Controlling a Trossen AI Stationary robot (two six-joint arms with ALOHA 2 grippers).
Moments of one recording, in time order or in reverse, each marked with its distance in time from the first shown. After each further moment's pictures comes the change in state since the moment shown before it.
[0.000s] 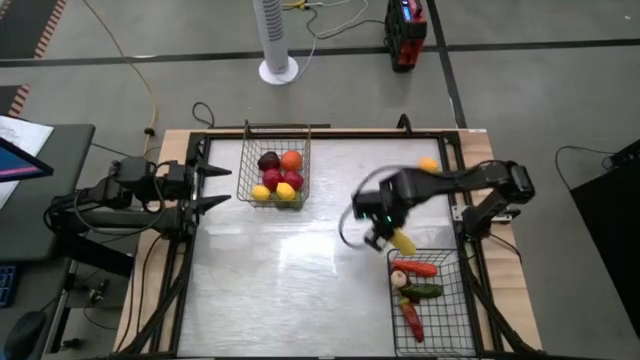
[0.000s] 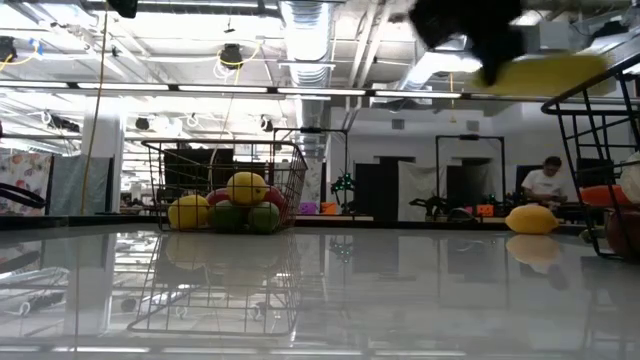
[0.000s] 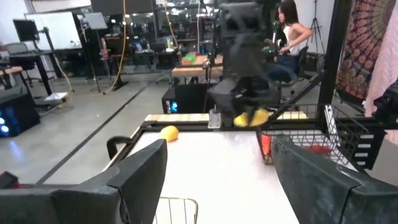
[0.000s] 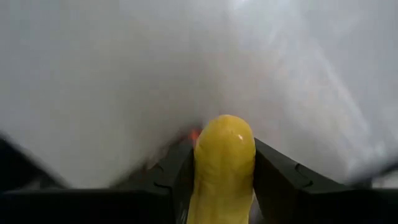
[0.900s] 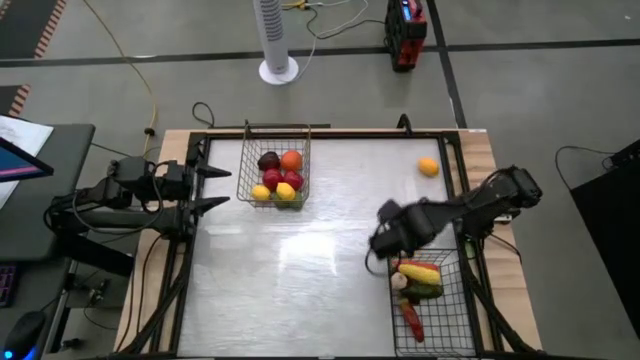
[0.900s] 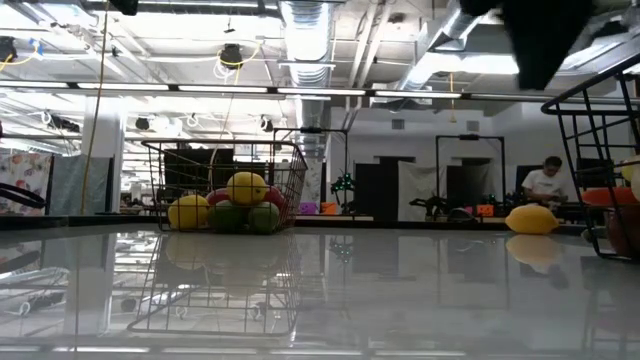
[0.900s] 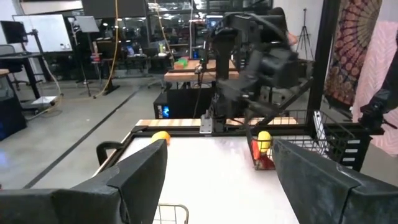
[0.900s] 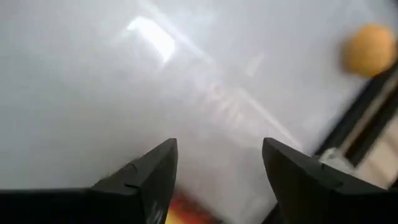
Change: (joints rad) left arm 0.000 0.000 0.000 0.019 0.036 -0.019; right arm 0.298 -0.013 -0.050 -0.143 0.357 0.457
